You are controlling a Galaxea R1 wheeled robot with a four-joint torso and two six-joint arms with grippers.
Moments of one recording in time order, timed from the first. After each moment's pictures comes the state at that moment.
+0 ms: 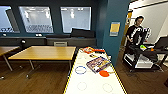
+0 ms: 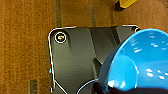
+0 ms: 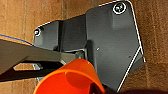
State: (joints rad) left arm 1.47 2.79 -2.58 1.14 -0.18 -1.13; right arm -1.61 2.89 -2.59 -0.54 0.21 0.51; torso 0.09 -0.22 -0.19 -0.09
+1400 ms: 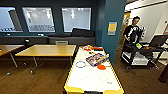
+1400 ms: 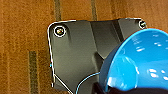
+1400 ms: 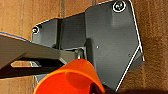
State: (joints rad) left arm 1.50 2.89 -2.72 1.16 -0.17 -1.13; right arm -1.61 2.93 -2.65 -0.54 0.21 0.51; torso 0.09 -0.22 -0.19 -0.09
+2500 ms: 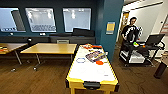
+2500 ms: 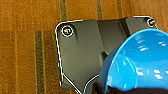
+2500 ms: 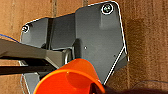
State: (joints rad) left arm 1.50 2.93 -2.82 1.16 -0.17 -1.13; right arm -1.61 2.91 -2.70 -0.56 0.21 0.51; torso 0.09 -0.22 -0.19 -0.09
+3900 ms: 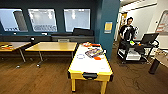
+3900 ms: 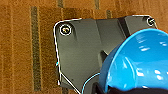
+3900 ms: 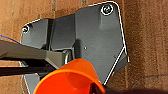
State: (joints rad) left arm 1.50 2.95 -2.84 1.16 -0.17 -1.13; right arm -1.61 2.91 -2.70 -0.56 0.21 0.51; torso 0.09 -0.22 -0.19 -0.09
